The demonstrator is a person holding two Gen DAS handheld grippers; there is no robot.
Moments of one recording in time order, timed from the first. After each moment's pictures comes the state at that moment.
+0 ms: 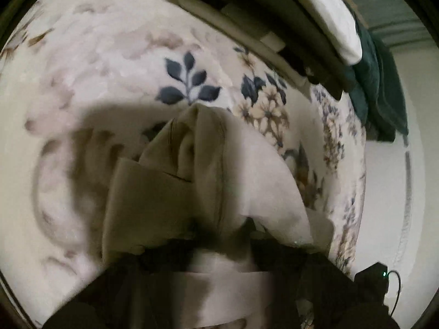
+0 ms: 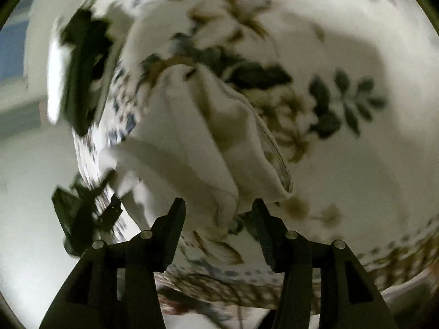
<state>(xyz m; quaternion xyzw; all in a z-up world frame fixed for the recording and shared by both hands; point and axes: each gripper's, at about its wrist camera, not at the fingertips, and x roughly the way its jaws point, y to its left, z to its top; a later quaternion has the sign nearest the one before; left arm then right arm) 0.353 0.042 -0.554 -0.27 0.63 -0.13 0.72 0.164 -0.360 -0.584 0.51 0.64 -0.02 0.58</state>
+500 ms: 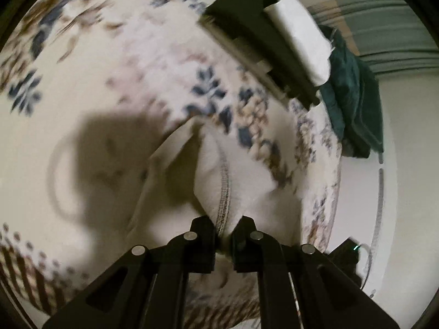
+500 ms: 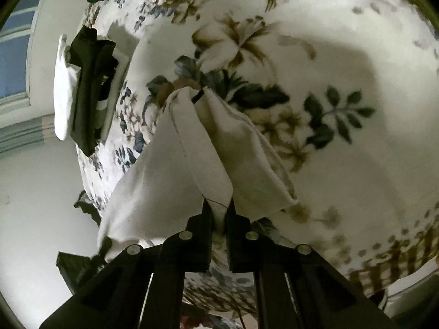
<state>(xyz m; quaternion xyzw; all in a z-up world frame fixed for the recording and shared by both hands) 0.268 0.107 -0.498 -0.34 0.60 -0.12 0.71 0.171 -0.367 -0.547 0.47 0.63 -0.04 0.62</state>
